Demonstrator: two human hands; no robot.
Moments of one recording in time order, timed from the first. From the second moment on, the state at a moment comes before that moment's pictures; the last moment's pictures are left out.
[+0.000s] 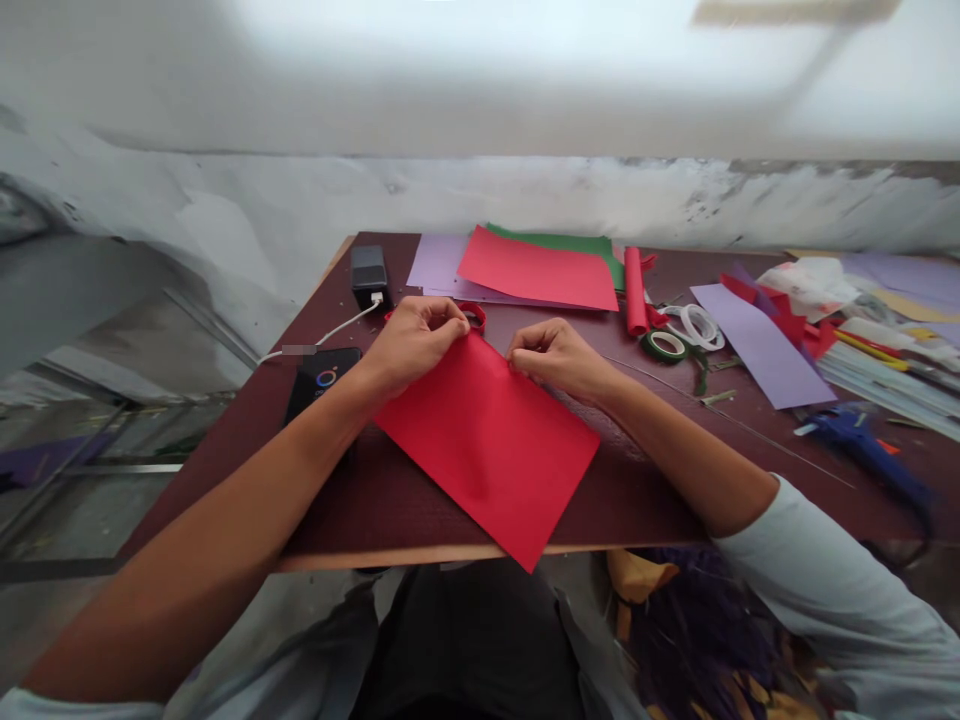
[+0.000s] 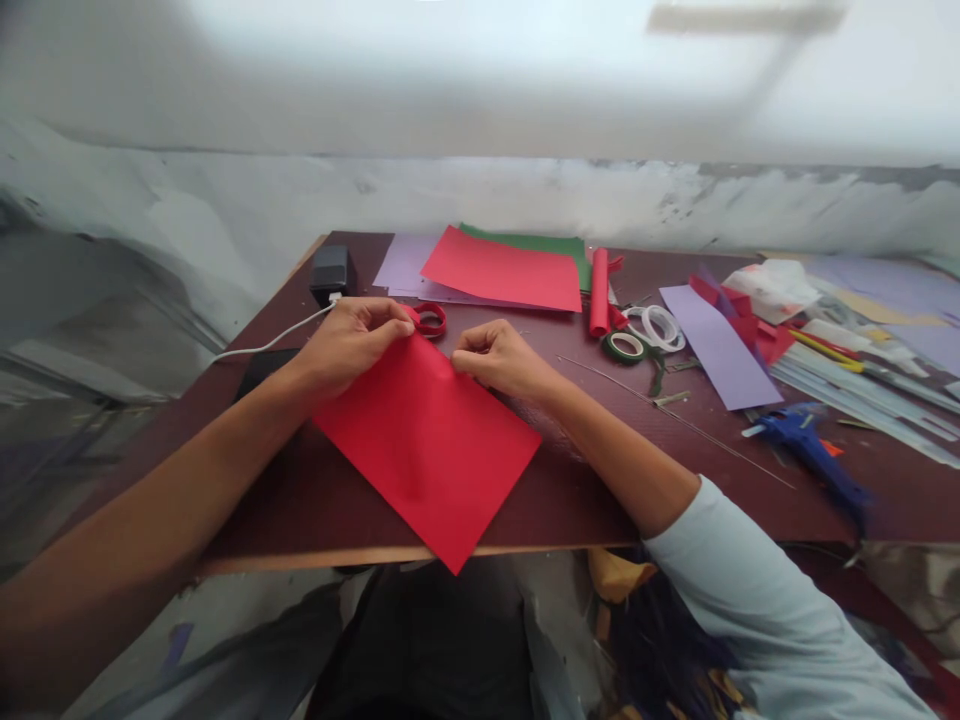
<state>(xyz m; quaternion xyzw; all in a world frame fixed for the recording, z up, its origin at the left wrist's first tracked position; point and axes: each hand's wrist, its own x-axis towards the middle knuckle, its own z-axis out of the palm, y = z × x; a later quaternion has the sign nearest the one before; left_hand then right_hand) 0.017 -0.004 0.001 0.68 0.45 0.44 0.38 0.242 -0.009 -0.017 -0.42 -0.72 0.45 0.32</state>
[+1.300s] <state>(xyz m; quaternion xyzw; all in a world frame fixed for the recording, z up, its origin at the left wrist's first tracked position) 0.037 -0.014 -0.019 0.77 0.37 0.42 0.31 0.239 0.007 -0.017 -0.28 -0.87 0.14 0.38</state>
